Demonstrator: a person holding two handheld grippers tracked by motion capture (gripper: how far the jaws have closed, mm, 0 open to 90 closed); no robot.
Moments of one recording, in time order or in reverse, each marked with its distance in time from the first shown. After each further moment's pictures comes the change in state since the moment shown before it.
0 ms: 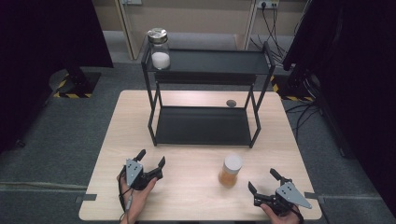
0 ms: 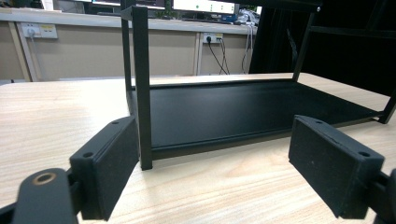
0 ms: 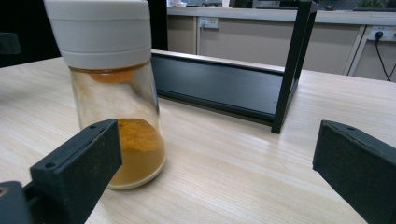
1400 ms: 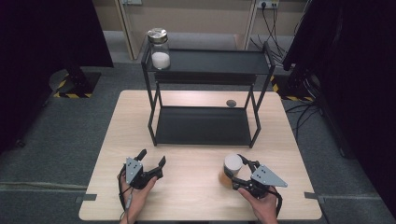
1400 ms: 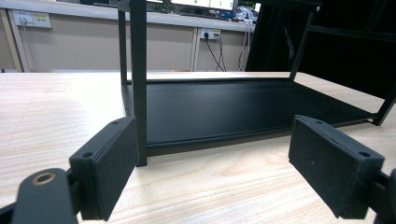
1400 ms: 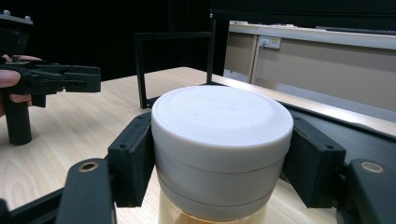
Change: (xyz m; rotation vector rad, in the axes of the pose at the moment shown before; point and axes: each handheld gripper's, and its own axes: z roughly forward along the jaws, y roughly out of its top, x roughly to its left) left arm 0.003 0.003 0.003 0.017 -0.013 -0.028; right arm 0.005 0.041 0.067 -0.041 0.240 -0.067
